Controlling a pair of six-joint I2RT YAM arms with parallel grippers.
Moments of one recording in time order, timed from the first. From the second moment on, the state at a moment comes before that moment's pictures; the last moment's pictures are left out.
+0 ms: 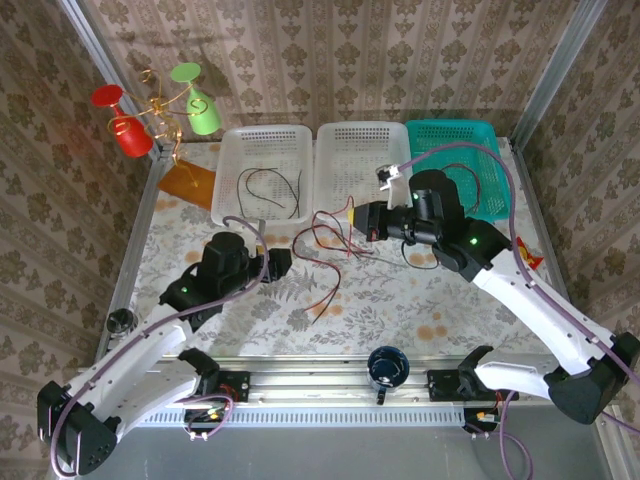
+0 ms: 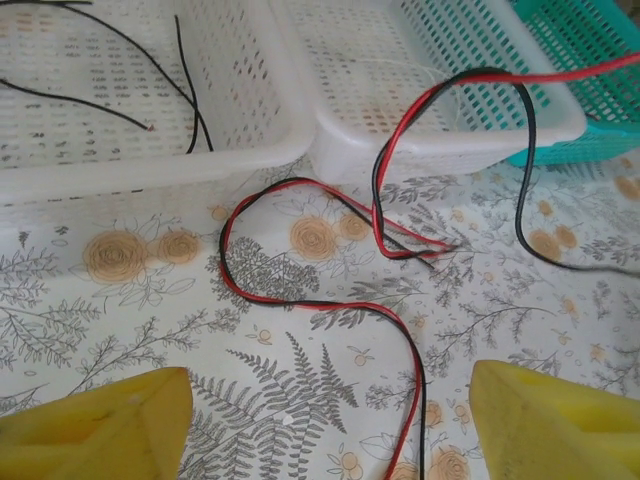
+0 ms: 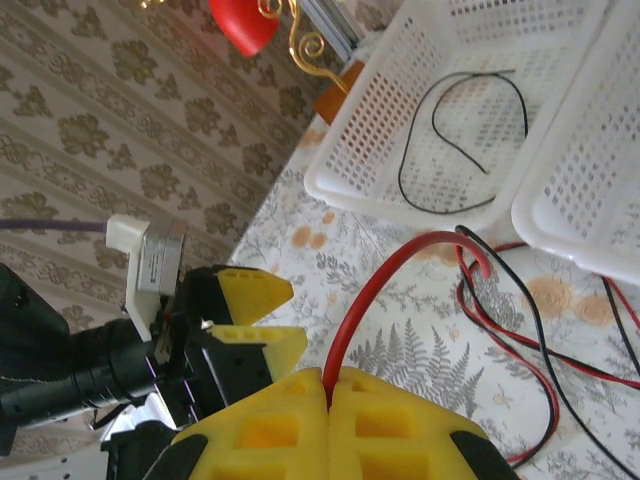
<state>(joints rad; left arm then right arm) -0.65 0.83 0.65 -0.34 0.02 -0.40 0.59 1.16 1.22 -0.46 -0.30 0.55</state>
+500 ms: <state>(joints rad) -0.63 0.83 0.62 0.02 0.23 -0.40 0.51 1.14 1.23 -0.35 -0.39 0.56</state>
